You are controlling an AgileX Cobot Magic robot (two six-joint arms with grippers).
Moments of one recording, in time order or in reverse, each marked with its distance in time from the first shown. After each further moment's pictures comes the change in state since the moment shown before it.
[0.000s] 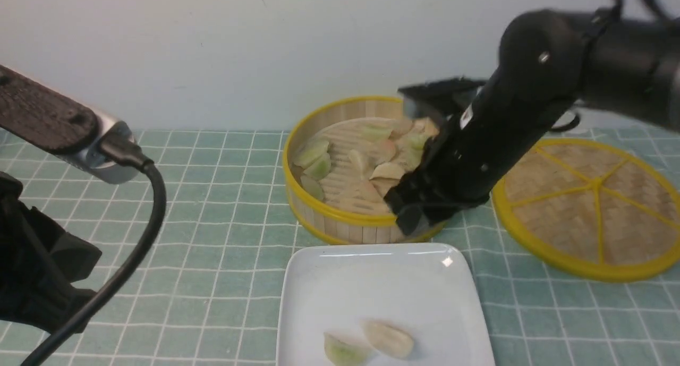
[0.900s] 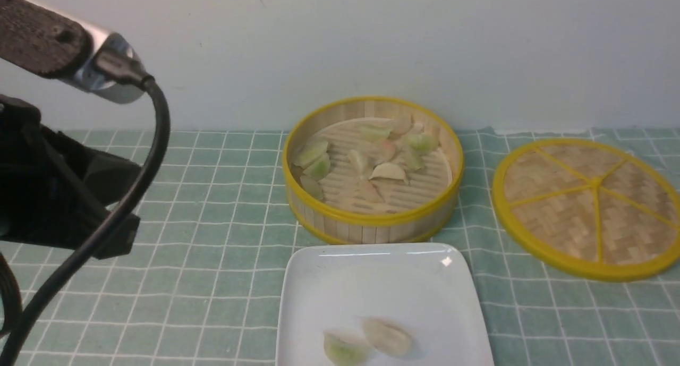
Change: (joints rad) right arm 0.000 -1.709 1.007 -0.623 -0.737 0.550; left arm 0.000 -0.004 0.008 -0.024 -0.294 0.000
